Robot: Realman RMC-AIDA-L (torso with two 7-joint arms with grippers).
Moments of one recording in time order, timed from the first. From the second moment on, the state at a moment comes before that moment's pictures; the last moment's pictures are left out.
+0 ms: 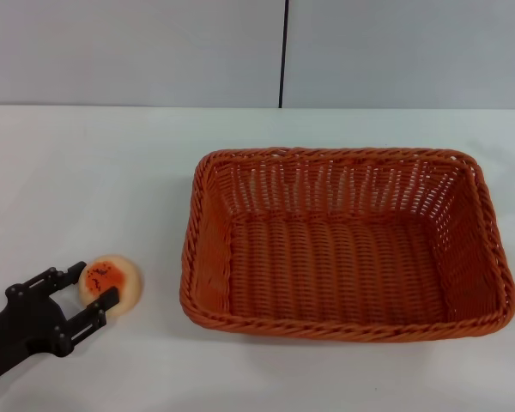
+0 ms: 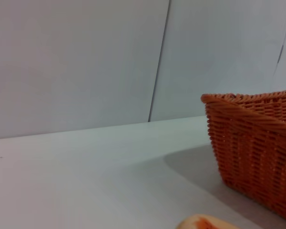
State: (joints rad) left arm -0.20 -2.07 0.19 0.30 2.13 1.50 -0.75; right arm 0.24 2.07 -0.78 -0.72 -1.14 -1.75 1.19
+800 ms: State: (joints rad) left arm -0.21 -2.06 0.13 0.33 2.12 1.76 -0.85; right arm 0.24 2.07 -0.70 -0.67 -1.13 -1.82 1.19
